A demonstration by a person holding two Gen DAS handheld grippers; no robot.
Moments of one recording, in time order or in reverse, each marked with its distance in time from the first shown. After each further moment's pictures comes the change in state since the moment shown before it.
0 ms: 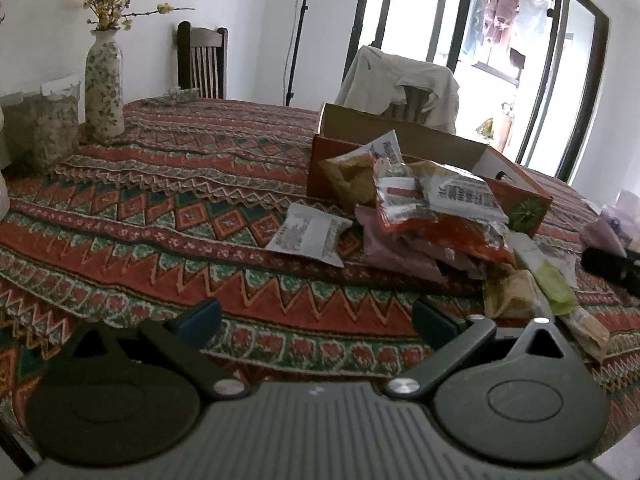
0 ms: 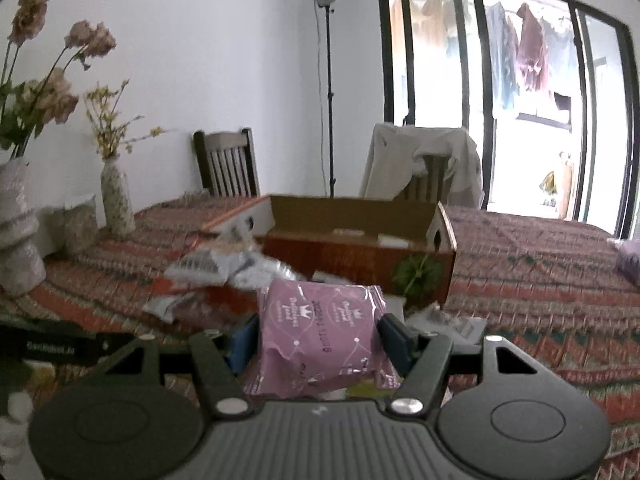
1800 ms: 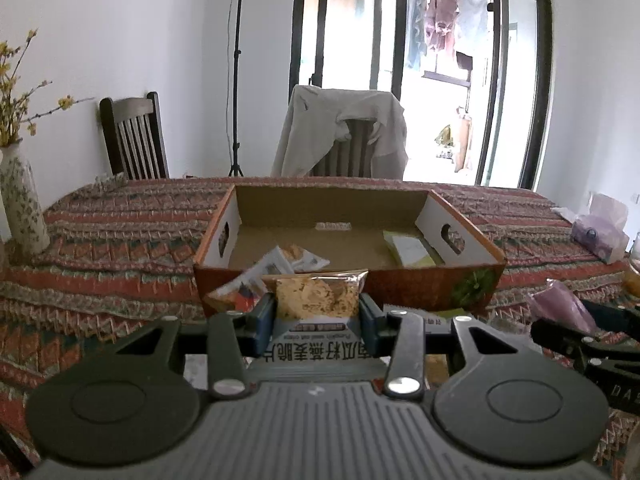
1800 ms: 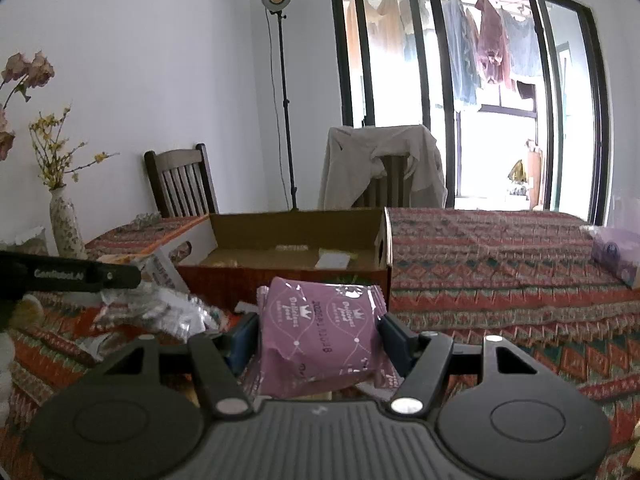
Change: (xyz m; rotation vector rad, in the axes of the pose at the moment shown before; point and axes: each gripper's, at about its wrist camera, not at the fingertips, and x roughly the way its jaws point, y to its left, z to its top) left arm 0.034 -0.091 0.084 0.174 -0.110 -0.074; right arm 0.032 -0.053 0.014 0.073 -0.022 -0.079
